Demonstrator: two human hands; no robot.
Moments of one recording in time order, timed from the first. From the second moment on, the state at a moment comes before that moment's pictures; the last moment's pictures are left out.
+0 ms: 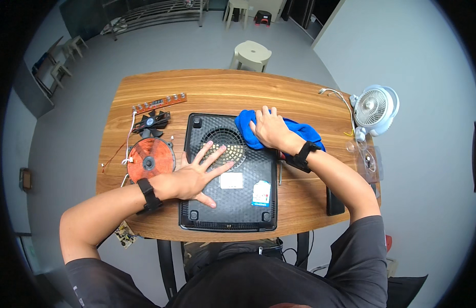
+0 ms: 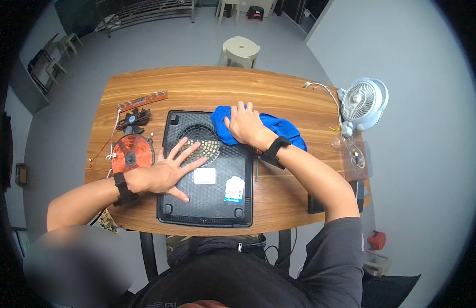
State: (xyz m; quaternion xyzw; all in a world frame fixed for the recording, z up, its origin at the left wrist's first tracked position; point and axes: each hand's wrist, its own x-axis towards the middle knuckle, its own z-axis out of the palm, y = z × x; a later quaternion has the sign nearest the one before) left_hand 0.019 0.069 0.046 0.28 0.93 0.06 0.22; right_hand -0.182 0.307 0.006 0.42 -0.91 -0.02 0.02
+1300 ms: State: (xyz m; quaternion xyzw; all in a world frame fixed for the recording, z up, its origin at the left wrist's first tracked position) left_hand 0.025 0.056 0.030 0.30 0.93 0.13 0.18; right_hand -0.167 0.143 0.050 0.61 -0.77 0.00 -0.17
